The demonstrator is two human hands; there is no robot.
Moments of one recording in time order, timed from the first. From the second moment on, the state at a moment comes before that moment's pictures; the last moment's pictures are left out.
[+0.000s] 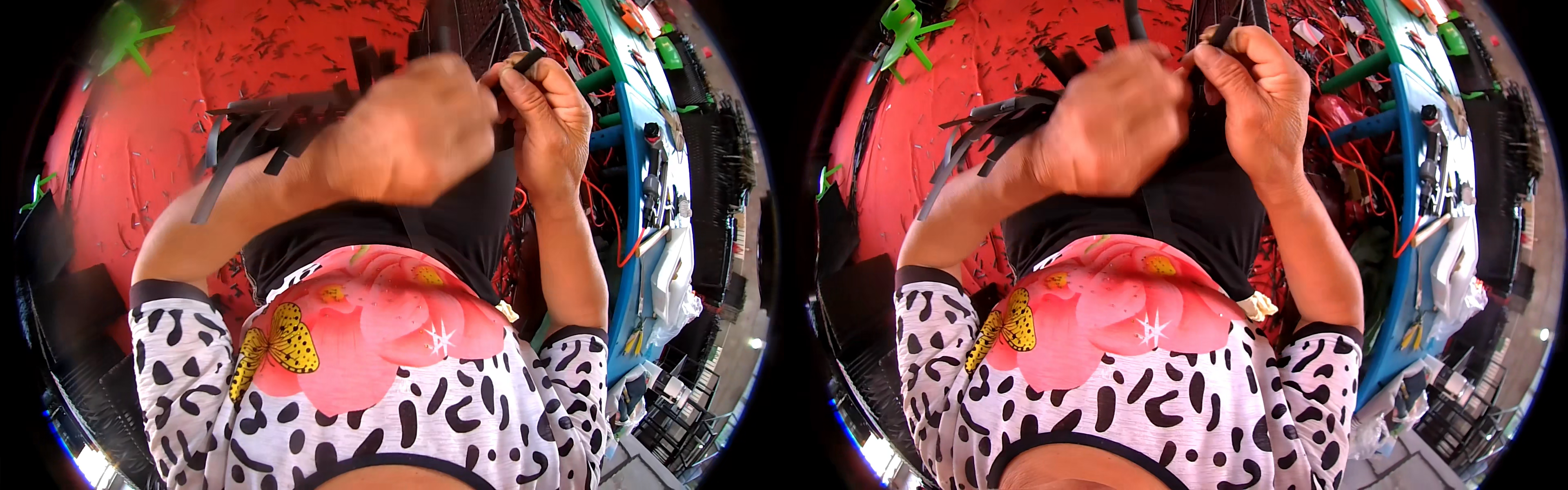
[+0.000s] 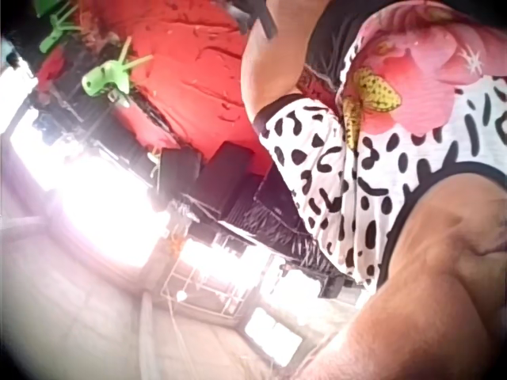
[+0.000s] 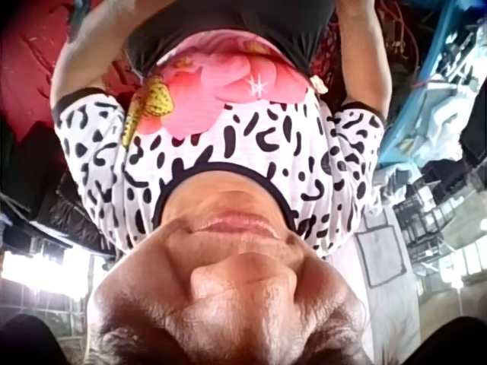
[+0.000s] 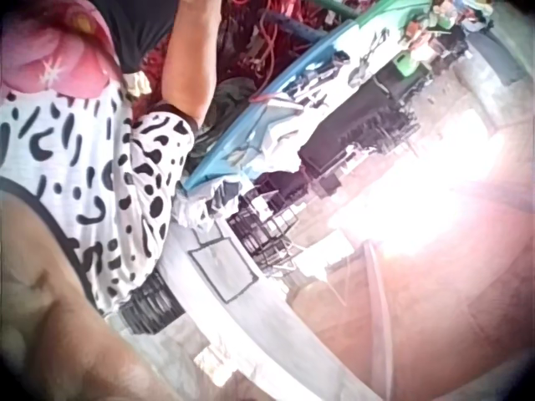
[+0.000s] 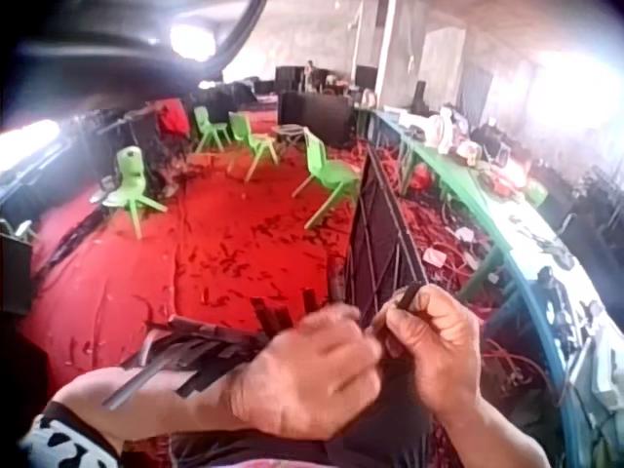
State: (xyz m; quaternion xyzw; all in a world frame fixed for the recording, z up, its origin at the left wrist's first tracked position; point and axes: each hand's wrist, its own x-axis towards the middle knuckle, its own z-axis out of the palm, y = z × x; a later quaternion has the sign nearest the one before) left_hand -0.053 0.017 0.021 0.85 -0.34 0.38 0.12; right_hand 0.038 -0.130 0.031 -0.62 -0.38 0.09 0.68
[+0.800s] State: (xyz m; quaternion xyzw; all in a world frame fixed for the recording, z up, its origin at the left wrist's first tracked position) left_hand -0.050 0.029 0.022 0.98 -0.05 0.08 0.17; right_hand 0.019 -0.138 0.062 -0.60 -0.38 0.21 0.67
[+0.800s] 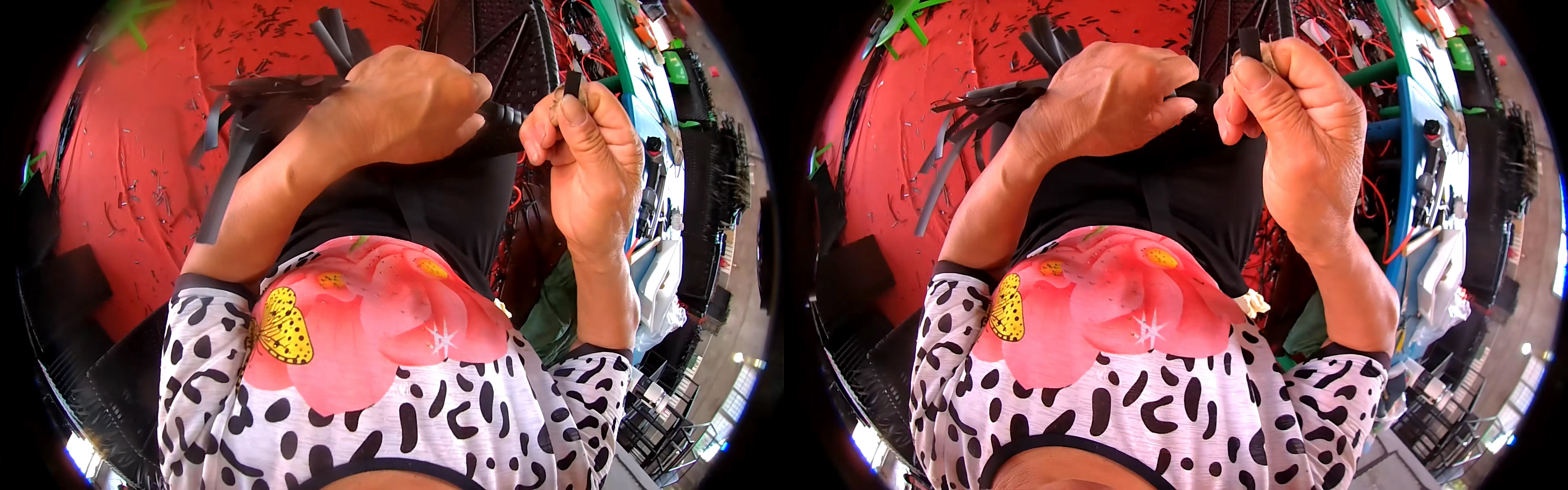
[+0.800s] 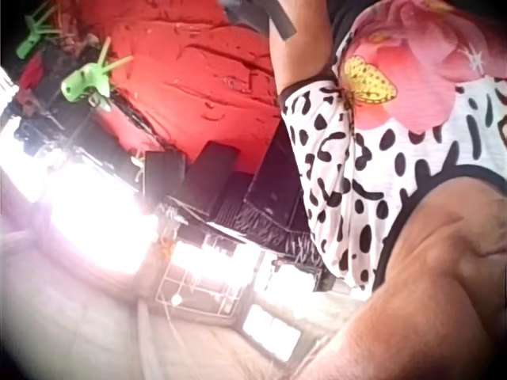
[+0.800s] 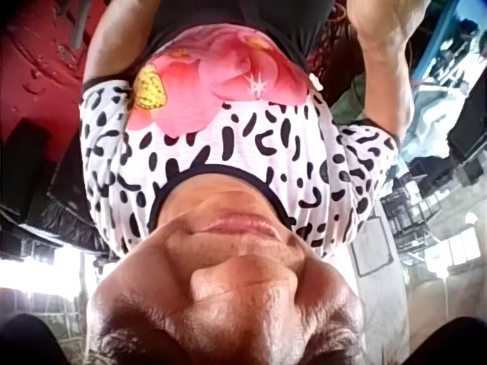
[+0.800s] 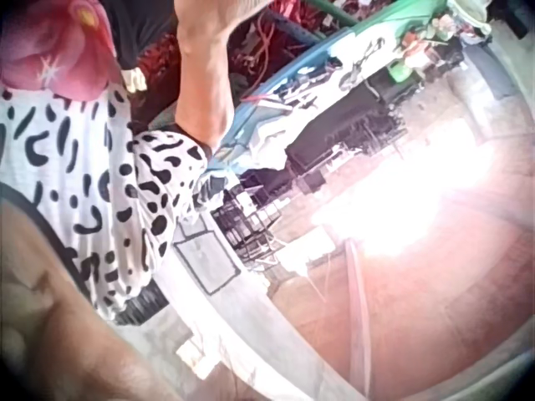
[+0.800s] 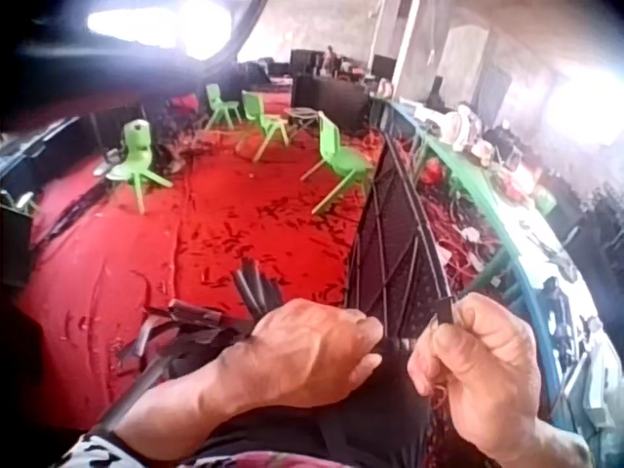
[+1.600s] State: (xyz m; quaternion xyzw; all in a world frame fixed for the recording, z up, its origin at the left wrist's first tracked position) left_hand -0.045 0.007 0.022 0.94 -0.10 0.26 0.17; right_hand 0.027 -0.154 -0.036 -0.74 -0.48 -0.35 0.32
